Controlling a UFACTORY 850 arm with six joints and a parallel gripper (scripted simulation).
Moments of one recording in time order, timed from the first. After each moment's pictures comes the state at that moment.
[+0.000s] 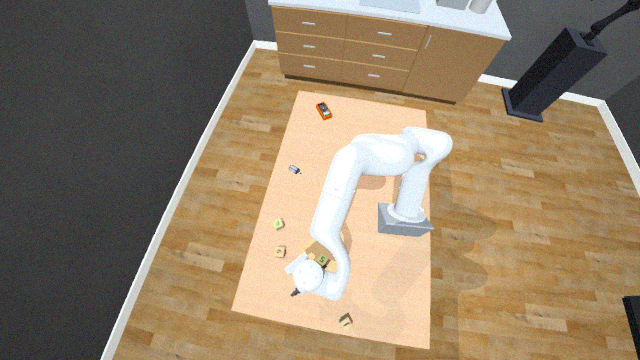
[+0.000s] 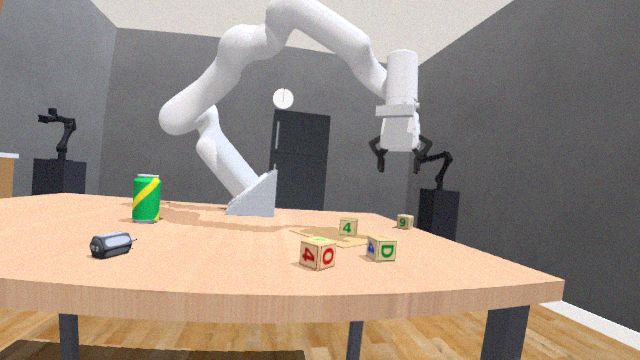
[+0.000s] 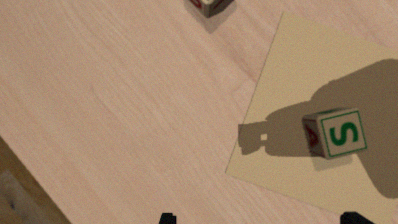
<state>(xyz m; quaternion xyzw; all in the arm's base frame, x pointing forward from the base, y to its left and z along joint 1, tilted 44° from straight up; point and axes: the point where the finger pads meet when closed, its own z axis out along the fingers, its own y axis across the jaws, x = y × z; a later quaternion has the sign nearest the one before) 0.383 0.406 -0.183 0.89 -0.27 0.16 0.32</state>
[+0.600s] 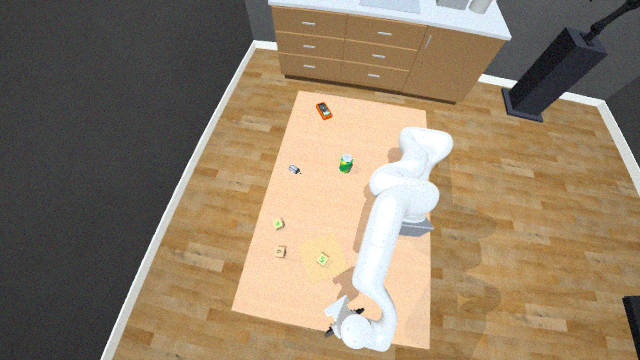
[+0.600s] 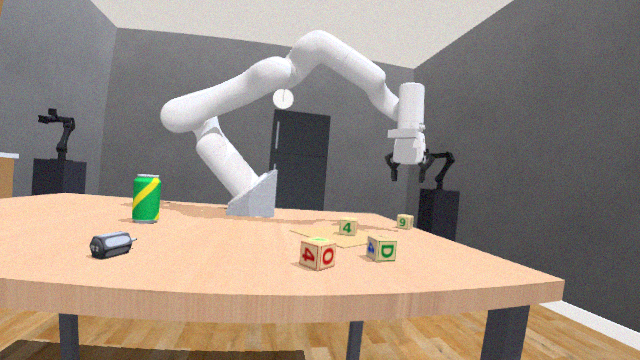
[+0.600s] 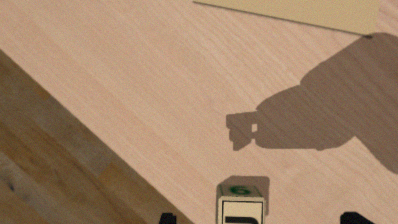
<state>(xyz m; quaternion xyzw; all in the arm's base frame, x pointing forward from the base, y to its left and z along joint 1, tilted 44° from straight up) 0.226 0.462 -0.284 0.87 -0.34 0.19 0.31</state>
